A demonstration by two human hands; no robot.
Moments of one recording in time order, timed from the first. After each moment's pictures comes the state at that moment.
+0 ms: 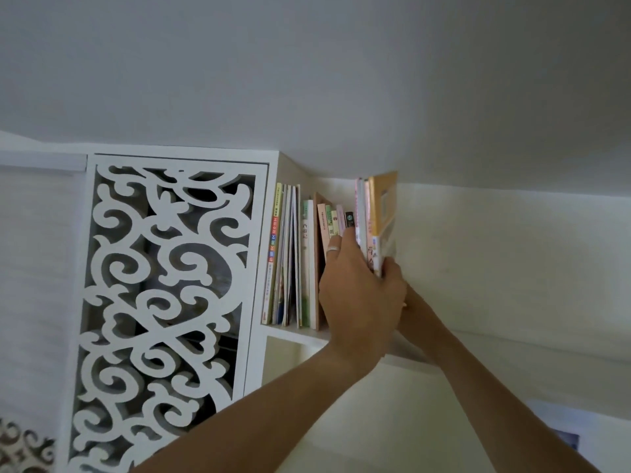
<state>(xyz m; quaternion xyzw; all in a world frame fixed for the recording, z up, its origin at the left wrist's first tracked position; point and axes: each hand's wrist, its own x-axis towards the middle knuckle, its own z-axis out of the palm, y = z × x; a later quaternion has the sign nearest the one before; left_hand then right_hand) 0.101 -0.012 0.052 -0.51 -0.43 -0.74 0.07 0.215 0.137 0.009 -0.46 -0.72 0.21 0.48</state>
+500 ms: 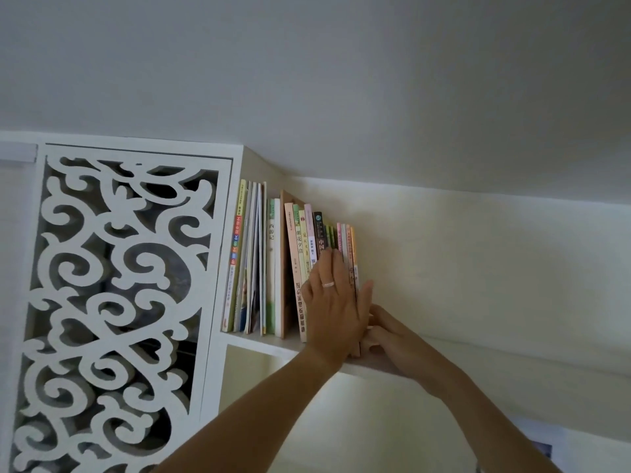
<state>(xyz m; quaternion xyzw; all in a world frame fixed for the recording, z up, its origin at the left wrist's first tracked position) 0.116 0.125 0.001 -0.53 -0.50 -0.60 0.32 0.254 0.106 0.004 -0.38 -0.78 0.34 0.35</state>
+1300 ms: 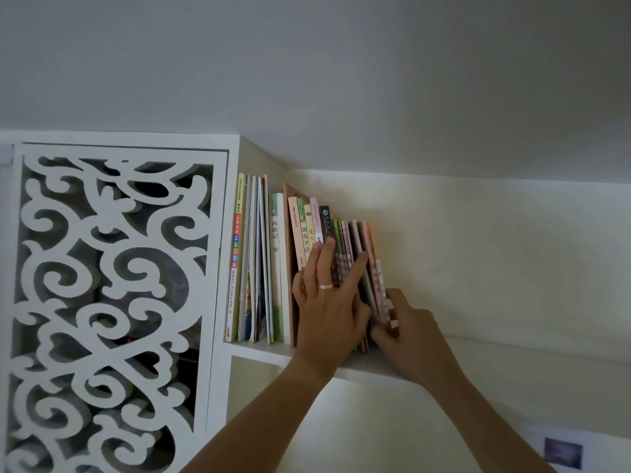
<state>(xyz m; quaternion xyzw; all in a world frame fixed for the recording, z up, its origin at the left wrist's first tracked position) 0.074 0.146 -0.010 -0.59 -0.47 -0.54 0.39 0.234 0.129 -0.003 -0.45 -0.77 0.00 0.44</state>
